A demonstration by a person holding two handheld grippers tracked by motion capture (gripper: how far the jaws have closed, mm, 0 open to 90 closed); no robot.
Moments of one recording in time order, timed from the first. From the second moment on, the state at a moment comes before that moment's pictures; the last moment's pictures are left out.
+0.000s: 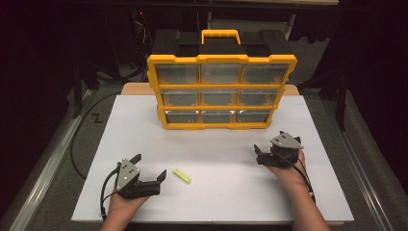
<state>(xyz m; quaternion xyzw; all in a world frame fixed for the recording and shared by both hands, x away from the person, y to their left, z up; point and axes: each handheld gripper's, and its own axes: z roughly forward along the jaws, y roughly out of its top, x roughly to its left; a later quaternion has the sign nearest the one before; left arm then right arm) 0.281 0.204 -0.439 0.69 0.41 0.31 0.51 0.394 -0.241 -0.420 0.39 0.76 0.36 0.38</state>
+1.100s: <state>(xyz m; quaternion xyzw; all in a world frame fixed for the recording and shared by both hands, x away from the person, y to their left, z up) 0.280 0.203 -0.441 0.69 0.40 0.32 0.51 0.374 -0.232 -0.428 0.31 0.80 0.29 0.43</state>
